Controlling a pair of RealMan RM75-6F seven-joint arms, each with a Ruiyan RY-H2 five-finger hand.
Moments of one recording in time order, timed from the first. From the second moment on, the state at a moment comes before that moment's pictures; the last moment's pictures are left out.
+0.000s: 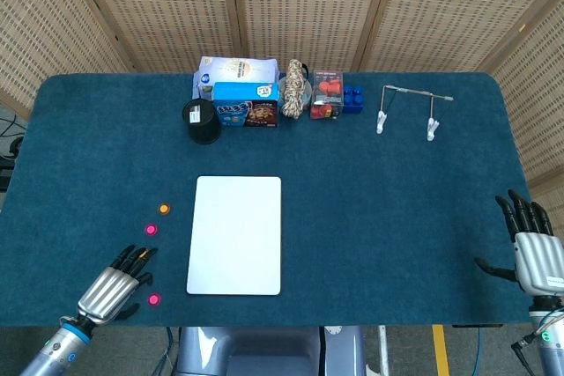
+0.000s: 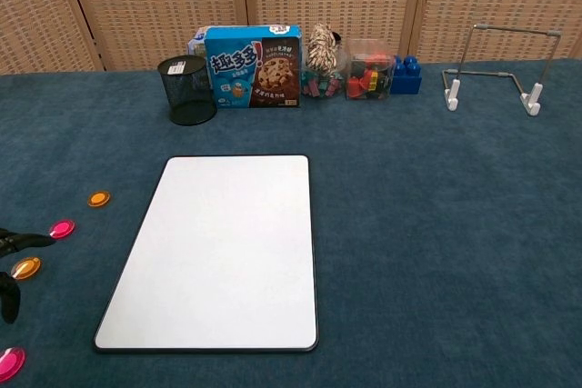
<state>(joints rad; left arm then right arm) -0.23 -1.30 0.16 -1.57 1.66 1.13 0.32 0.11 -1.13 0.11 -1.55 -1.42 1.42 0.04</state>
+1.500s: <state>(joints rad) -0.35 -1.36 0.01 -1.71 1.45 1.04 0.48 0.11 -1.13 0.11 -1.55 -1.40 1.41 0.05</state>
